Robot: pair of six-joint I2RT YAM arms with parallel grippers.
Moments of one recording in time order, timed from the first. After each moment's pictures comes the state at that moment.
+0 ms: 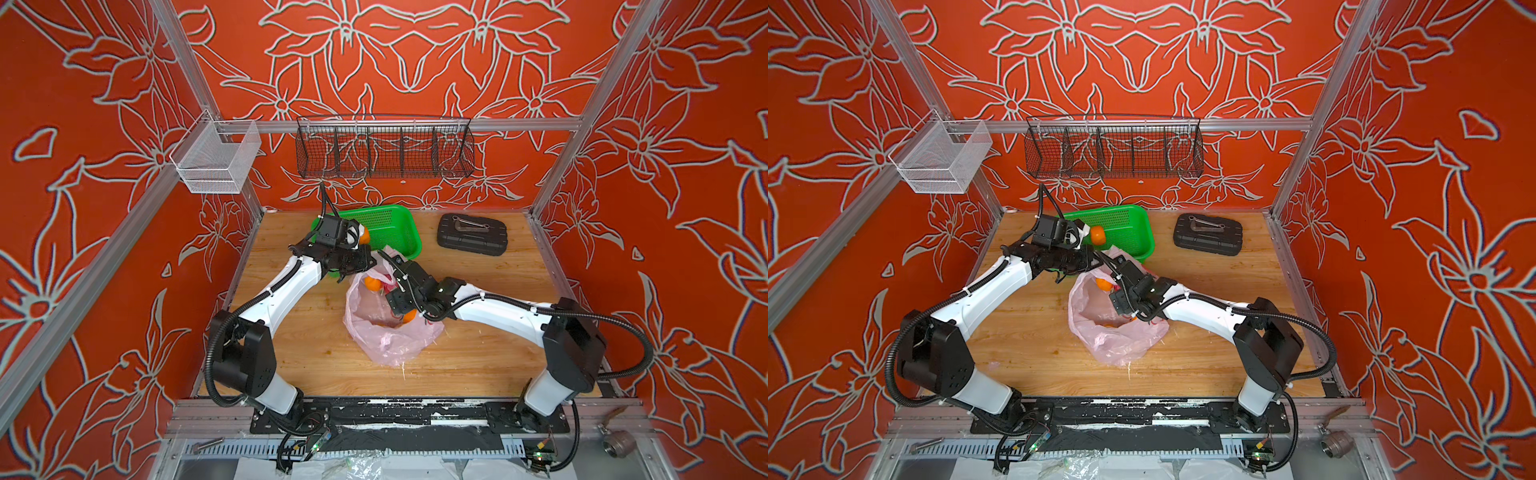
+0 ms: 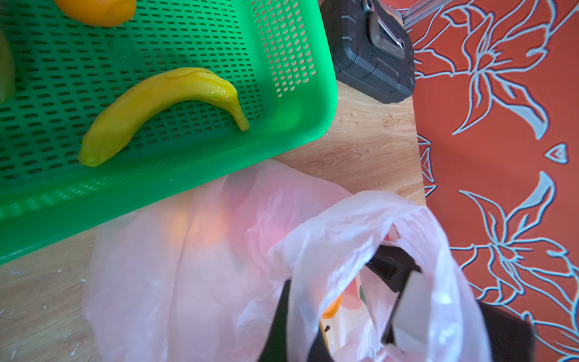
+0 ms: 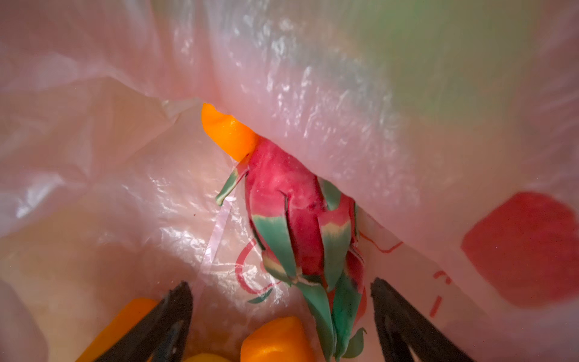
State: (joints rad) left arm -0.28 1.56 1.29 -0.58 0.47 -0.49; right arm 0.88 1.69 1.19 -0.40 0.28 0.26
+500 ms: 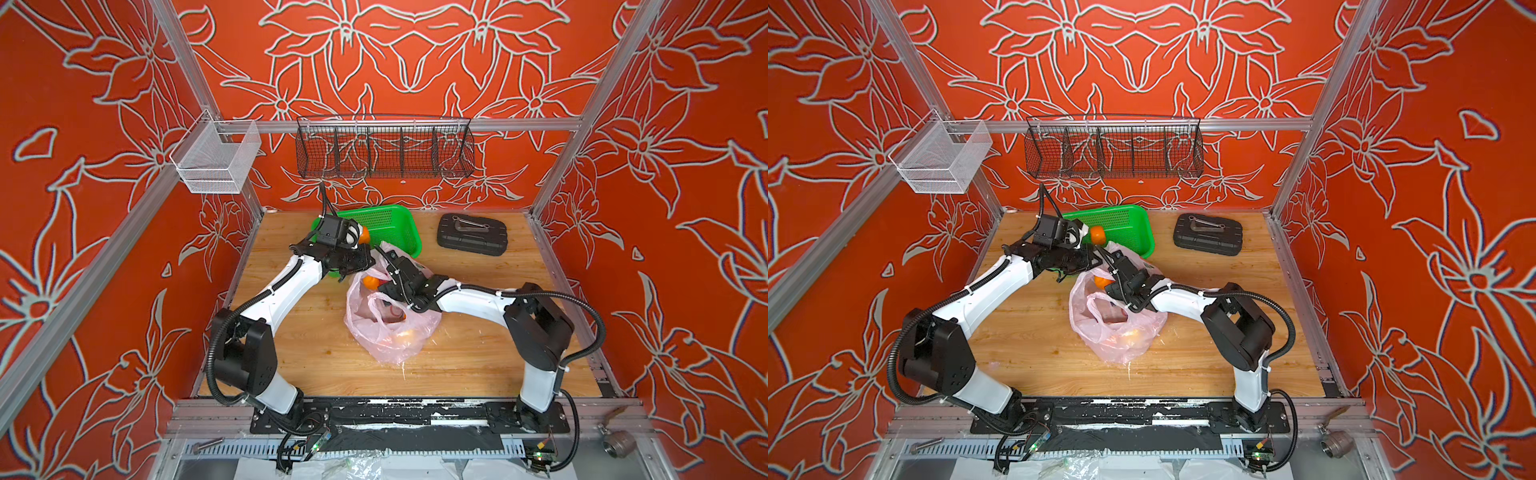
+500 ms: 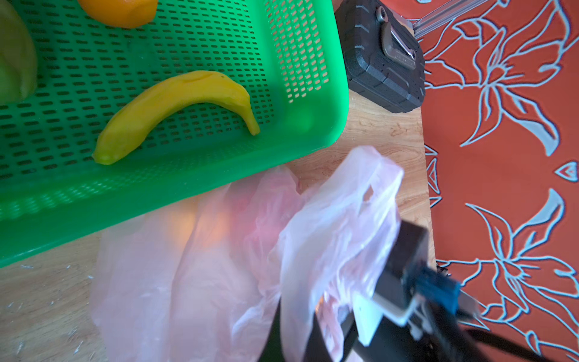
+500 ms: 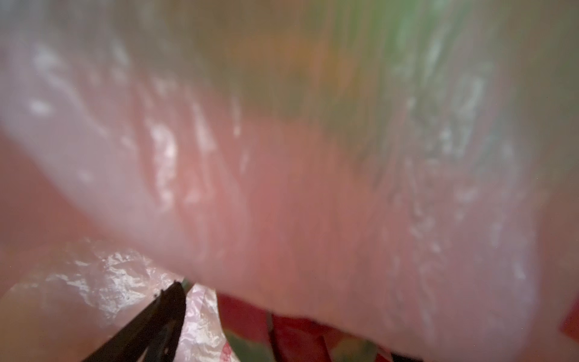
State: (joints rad) left arm -0.28 1.56 1.29 -0.58 0.44 -0.51; right arm 0.82 1.88 1.25 -0.20 0.25 0.26
